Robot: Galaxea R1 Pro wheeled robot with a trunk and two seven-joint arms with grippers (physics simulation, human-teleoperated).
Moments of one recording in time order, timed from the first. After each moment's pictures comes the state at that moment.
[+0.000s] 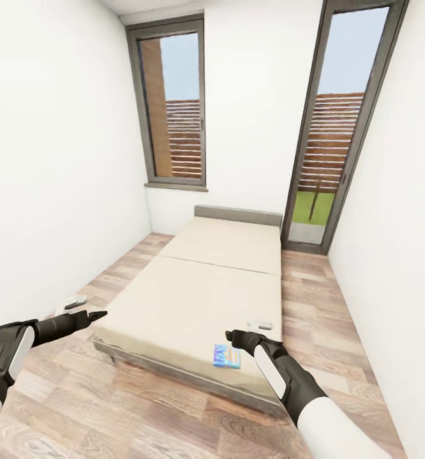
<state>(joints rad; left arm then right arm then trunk) -0.63 0.35 0.29 -0.90 0.14 0.71 -0.62 -0.64 0.11 0.27 -0.73 -0.48 0.39 -0.16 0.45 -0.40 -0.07</state>
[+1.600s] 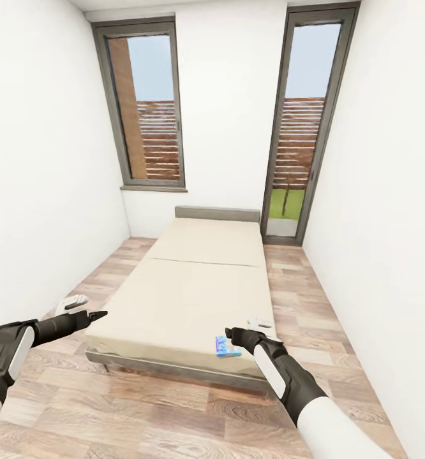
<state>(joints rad) -0.63 0.35 0.29 -0.90 0.14 0.71 -0.62 -0.64 0.11 0.28 -0.74 -0.48 0.35 -0.15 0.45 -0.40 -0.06</state>
